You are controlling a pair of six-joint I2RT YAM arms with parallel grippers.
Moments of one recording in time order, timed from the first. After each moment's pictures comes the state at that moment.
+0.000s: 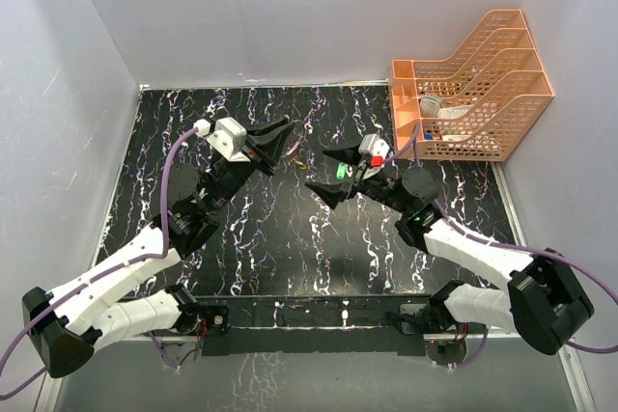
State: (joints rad) left arm -0.82 0.96 0.88 0.50 -0.01 0.03; right arm 0.60 1.15 0.56 0.86 -0.49 0.05
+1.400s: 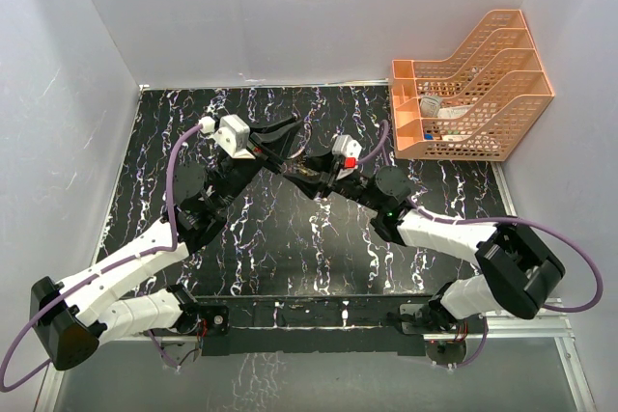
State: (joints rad) left arm -0.82 1.02 0.87 0.61 0.02 -0.04; right arm 0.75 1.38 0.65 1.05 -0.42 0.04
